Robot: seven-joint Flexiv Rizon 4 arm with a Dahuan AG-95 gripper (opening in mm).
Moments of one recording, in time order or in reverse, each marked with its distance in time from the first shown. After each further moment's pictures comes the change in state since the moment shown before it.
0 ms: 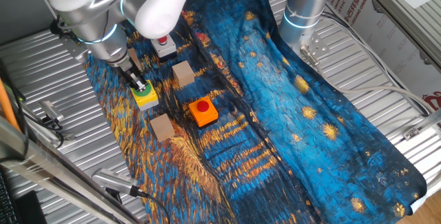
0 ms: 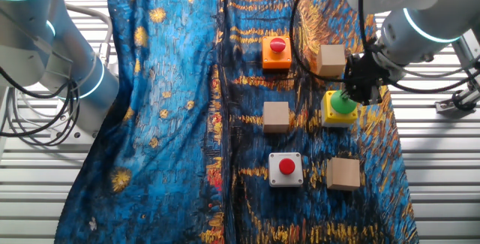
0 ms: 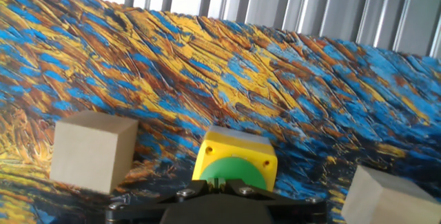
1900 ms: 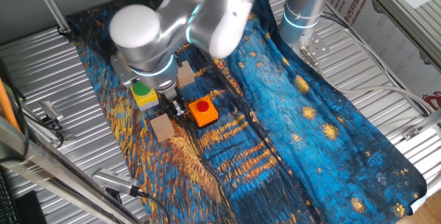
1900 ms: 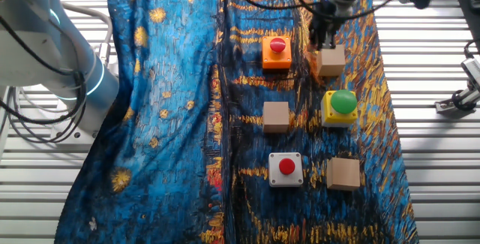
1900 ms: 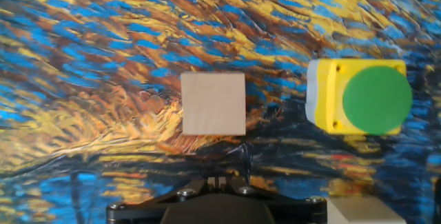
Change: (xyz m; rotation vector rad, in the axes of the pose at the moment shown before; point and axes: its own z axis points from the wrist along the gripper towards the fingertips) arm 0.056 0.144 -0.003 0.059 -0.013 0.220
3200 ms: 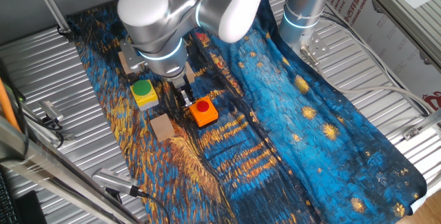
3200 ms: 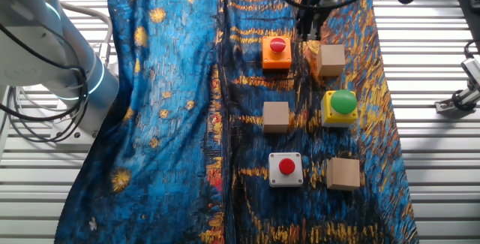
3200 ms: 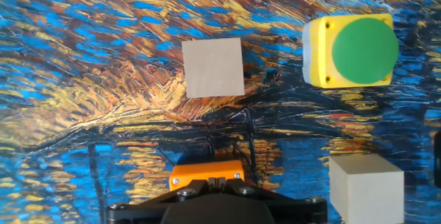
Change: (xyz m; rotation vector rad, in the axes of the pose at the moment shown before) arm 0.028 0.003 -0.015 -0.031 0.001 0.047
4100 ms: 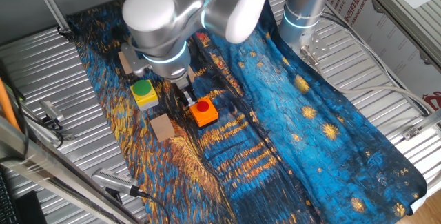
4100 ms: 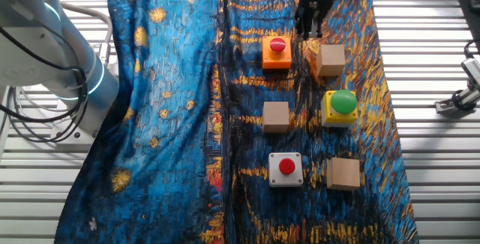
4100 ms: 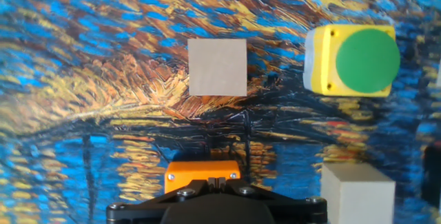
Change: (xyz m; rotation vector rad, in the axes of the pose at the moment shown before) arm 0.002 -0.001 -0.001 0.063 -0.008 -0.134
